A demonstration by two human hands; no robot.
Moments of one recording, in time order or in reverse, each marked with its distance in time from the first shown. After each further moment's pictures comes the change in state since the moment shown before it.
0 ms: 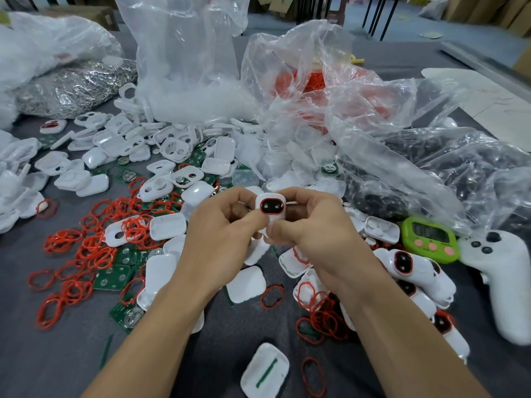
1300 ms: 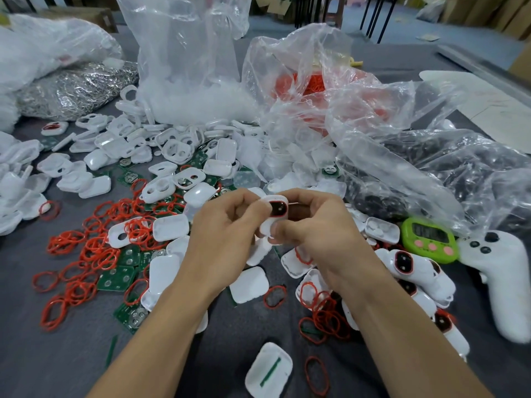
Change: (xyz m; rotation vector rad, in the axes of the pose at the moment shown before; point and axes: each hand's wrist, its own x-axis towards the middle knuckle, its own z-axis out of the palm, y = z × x) left_hand -0.001 0.001 -0.001 -0.013 0.009 -0.011; right_hand 0.005 0.008 -0.004 0.035 -0.039 -0.035
